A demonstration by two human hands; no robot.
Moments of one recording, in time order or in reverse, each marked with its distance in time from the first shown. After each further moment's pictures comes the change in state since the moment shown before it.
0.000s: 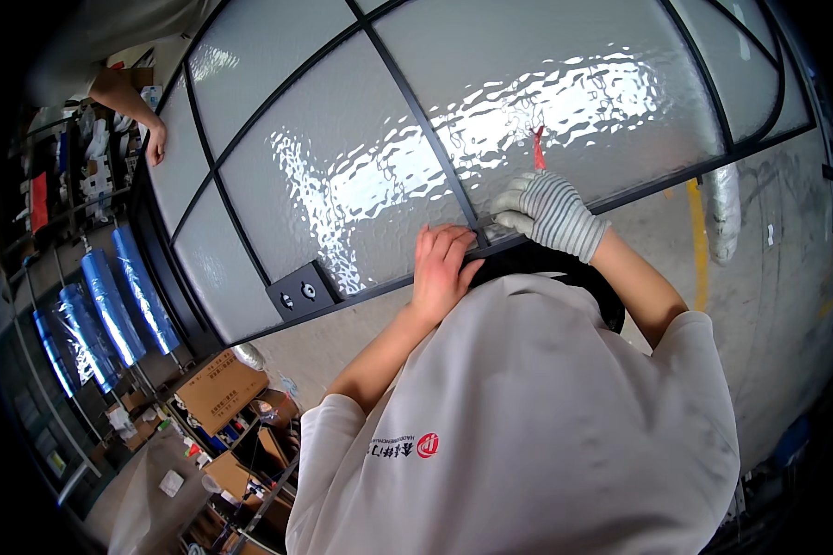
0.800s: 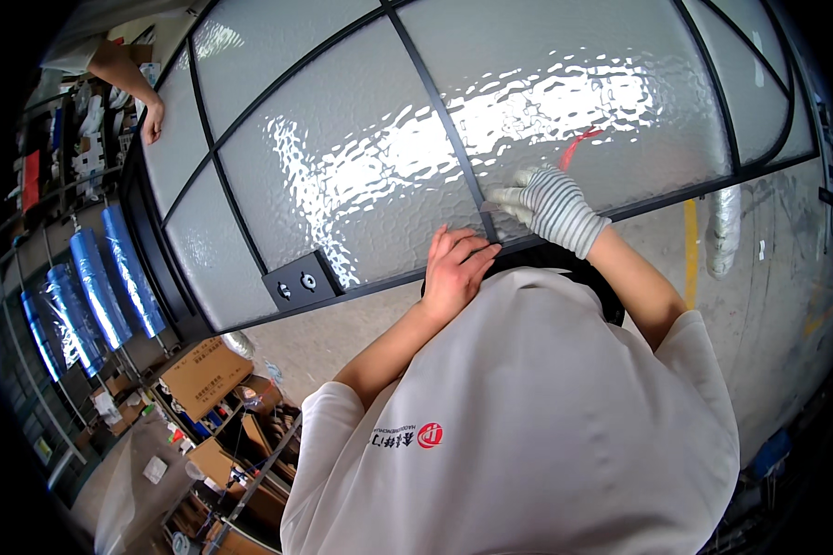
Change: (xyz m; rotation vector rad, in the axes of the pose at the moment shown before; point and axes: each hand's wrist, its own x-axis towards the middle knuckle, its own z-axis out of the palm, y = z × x) left_hand -0.008 -0.007 0.011 -0.058 0.066 0.044; right_hand 0.029 -0.011 -0.005 -0.235 -0.214 0.125
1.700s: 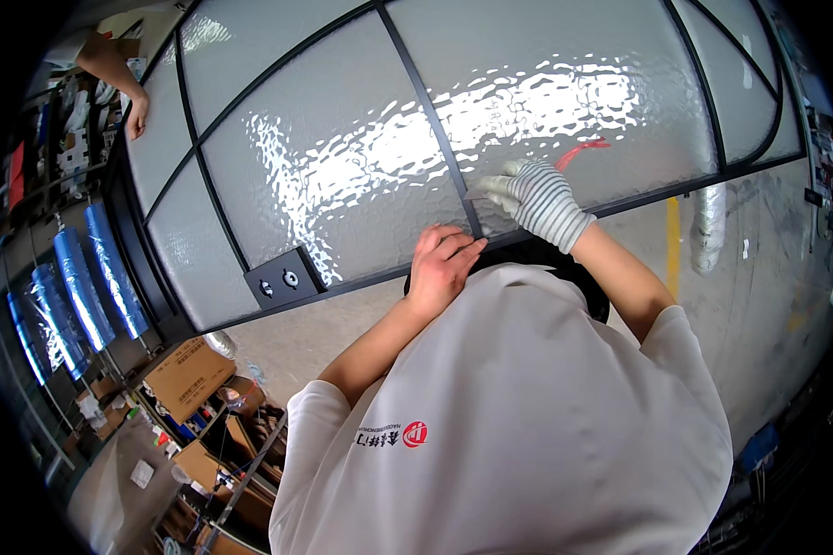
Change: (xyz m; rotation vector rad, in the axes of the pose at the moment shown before) left_hand 0.000 -0.001 0.004 -0.054 0.047 0.047; right_hand -0.001 0.009 0.018 0.010 0.193 -0.037
